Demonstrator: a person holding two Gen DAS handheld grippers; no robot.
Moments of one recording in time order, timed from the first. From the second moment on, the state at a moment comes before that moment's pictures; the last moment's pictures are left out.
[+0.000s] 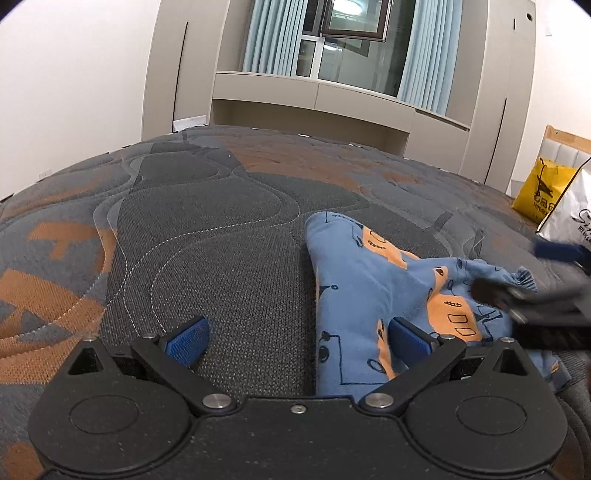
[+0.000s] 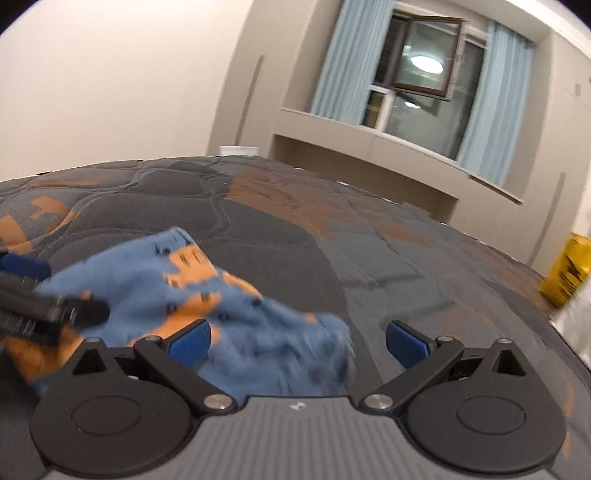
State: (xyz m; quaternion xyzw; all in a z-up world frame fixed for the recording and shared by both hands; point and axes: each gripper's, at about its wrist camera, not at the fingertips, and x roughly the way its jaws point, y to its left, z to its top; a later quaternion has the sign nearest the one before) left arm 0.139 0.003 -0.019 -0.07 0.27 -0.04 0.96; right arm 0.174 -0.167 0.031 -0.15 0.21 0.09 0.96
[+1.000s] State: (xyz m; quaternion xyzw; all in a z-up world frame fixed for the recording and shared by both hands) left arm 0.137 0.013 -0.024 -0.10 0.26 -0.05 0.96; right arm 0.119 -0.253 0.009 0.00 0.29 0.10 0.95
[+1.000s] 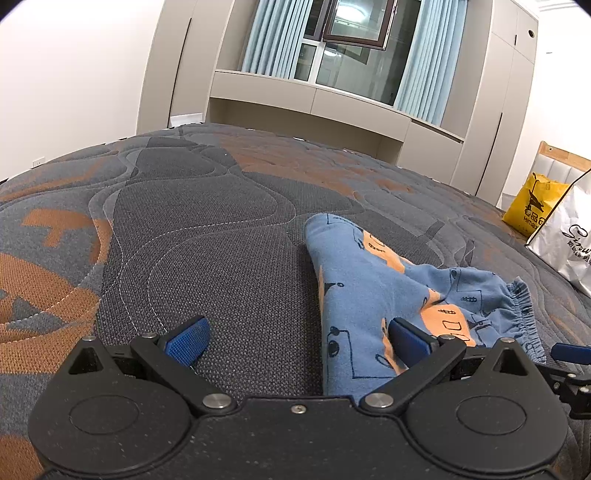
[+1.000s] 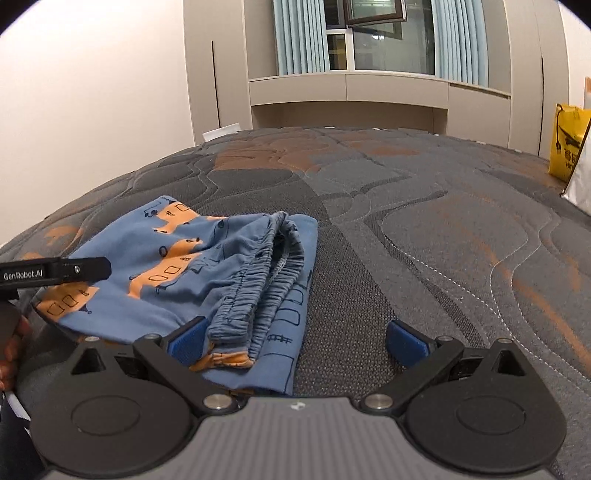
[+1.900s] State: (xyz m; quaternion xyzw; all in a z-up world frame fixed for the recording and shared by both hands) left arm 0.152 0.008 -0.017 -0.08 0.29 -0.06 0.95; right arm 0.121 -0.282 0.014 0.17 0.28 0.19 0.93
